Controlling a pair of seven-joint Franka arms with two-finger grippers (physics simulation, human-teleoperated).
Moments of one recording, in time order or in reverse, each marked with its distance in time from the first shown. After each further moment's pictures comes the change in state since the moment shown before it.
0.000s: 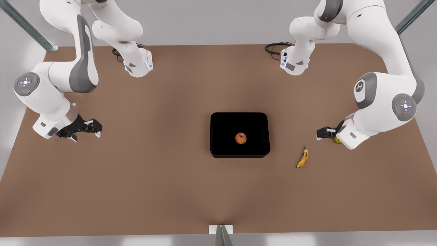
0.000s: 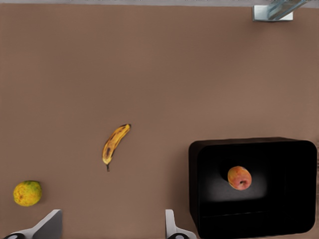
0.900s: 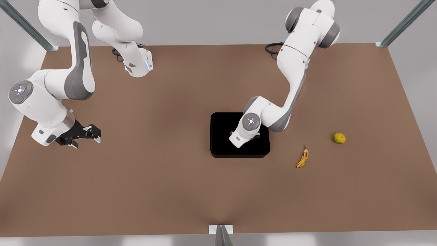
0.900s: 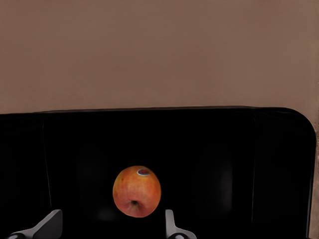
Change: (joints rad) left arm -0.509 0.294 -0.022 -0.233 0.089 0.453 -0.529; right arm -0.020 0.074 0.004 0.052 0.052 0.029 -0.068
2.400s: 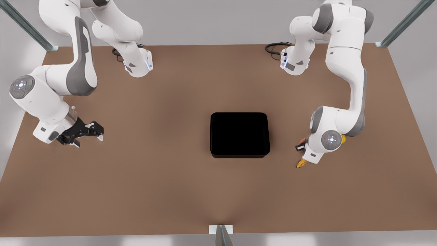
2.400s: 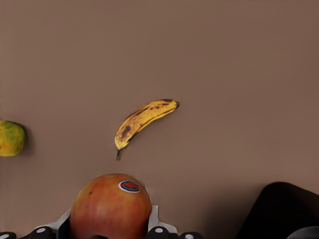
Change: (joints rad) left arm 0.455 -0.153 0.021 -0.153 0.131 -0.169 0.039; right arm -0.035 -0.020 0.100 0.047 -0.007 -0.042 -0.005
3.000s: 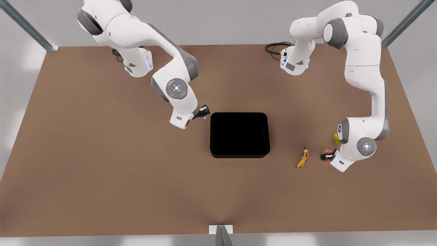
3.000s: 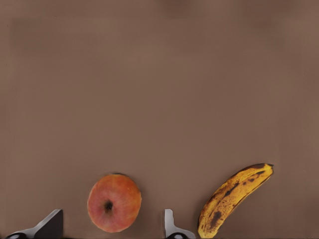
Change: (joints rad) left arm 0.195 0.096 -0.006 0.191 0.016 0.211 0.442; right arm 0.398 0.307 0.267 0.124 -0.066 -0.036 0.725
